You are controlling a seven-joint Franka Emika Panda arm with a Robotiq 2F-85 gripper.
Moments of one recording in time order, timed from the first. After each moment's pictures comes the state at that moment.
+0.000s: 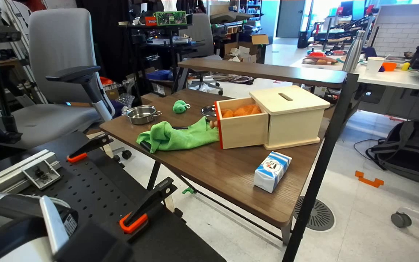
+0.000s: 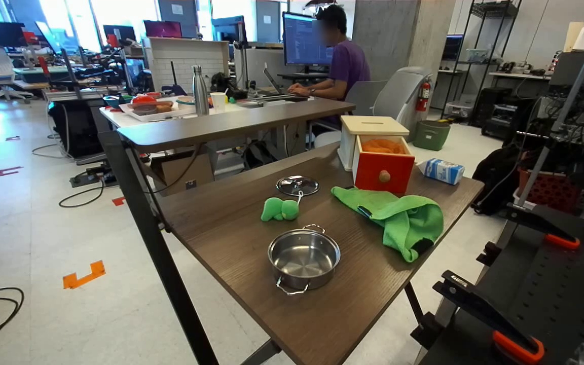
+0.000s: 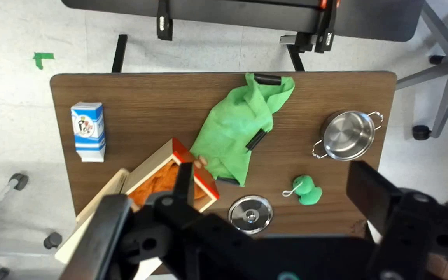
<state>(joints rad) 0.02 -0.37 -0.12 -2.34 0.03 1.96 -0.25</state>
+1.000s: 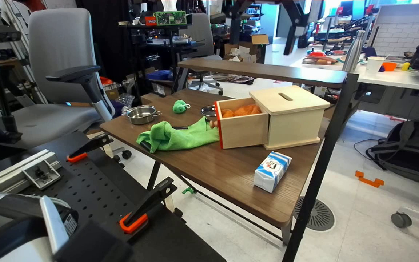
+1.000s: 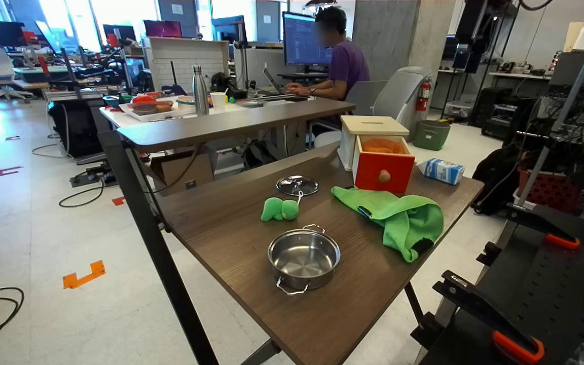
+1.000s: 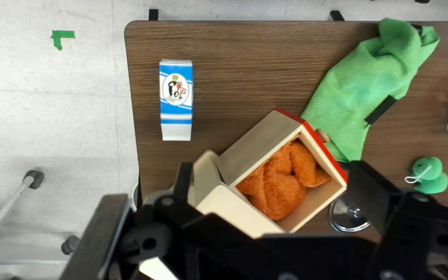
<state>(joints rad) -0.15 0.16 -0.22 -2.06 0.15 2.16 -0.60</state>
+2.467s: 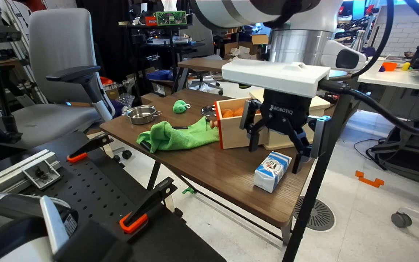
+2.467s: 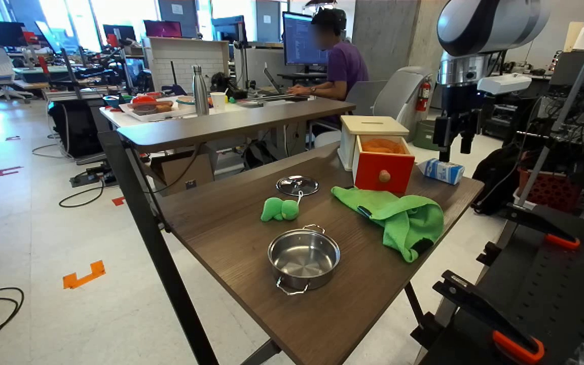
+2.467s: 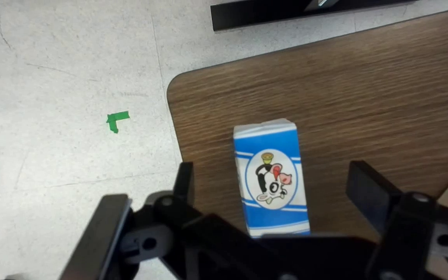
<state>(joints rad) -0.21 0.58 -0.19 -1.96 -0.02 2.38 -0.29</state>
